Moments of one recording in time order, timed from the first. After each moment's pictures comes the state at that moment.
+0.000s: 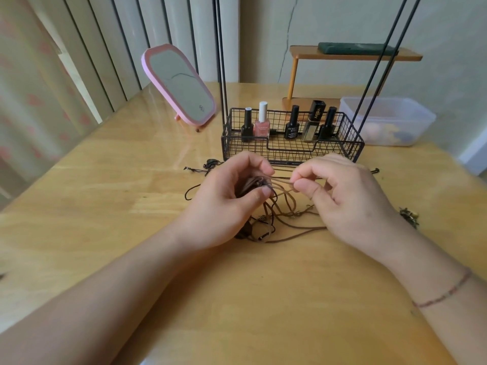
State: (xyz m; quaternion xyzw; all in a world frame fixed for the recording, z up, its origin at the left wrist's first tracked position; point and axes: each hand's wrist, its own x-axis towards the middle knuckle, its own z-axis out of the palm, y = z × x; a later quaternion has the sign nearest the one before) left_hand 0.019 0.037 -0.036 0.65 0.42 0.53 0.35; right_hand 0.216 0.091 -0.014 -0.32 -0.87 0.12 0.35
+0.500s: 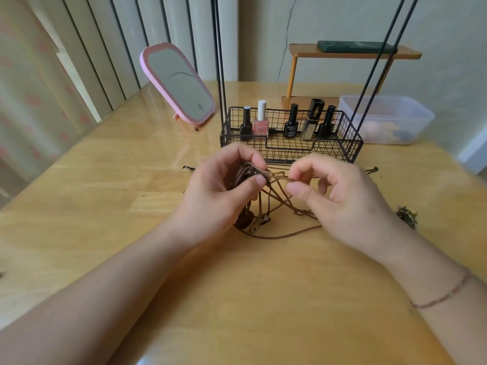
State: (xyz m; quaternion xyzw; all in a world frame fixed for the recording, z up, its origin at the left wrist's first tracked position) left_hand 0.016 0.036 -0.031 0.64 0.38 0.58 0.34; right_hand 0.216 0.087 -0.015 -0.31 -0.85 0.23 0.36
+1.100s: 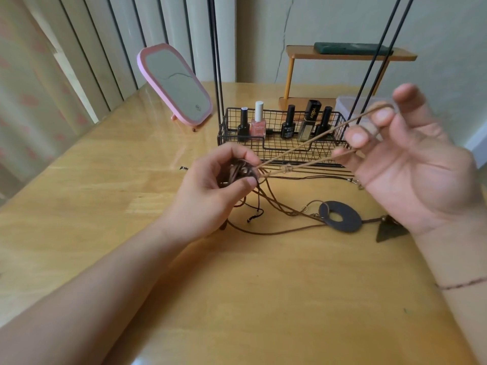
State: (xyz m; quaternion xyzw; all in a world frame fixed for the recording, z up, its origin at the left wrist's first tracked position) left_hand 0.012 0.036 -0.027 0.62 0.43 0.55 0.34; right_hand 0.252 0.111 0.020 -0.03 -0.55 0.68 0.48
